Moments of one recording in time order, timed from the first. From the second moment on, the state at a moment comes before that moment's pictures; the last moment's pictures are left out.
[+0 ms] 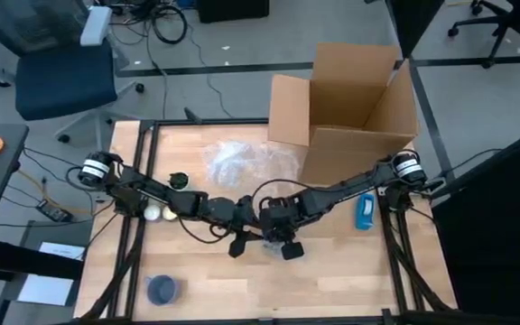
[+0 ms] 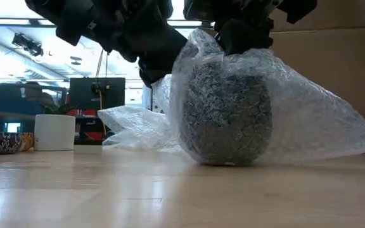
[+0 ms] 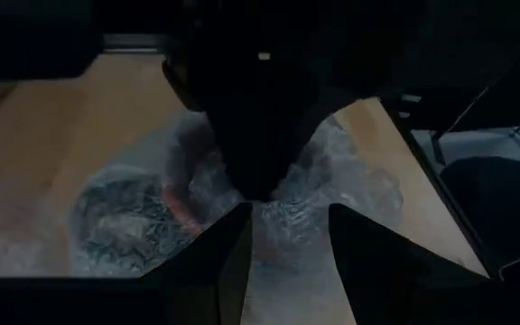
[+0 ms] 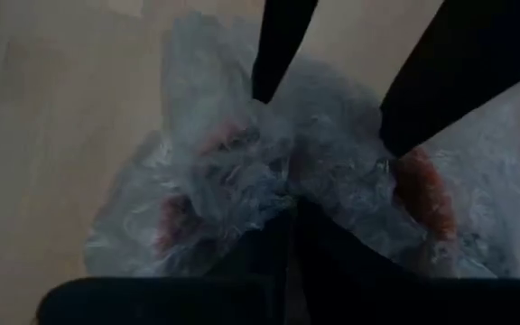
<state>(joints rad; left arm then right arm) -0.23 1.63 0.80 0.44 0.01 -0.27 0.26 1.87 1.47 -0.74 -0.01 0.02</state>
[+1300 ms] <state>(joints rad) -0.23 1.67 0.84 0.43 0.00 -0.26 0.33 1.80 1.47 -0.70 0.13 0.16</state>
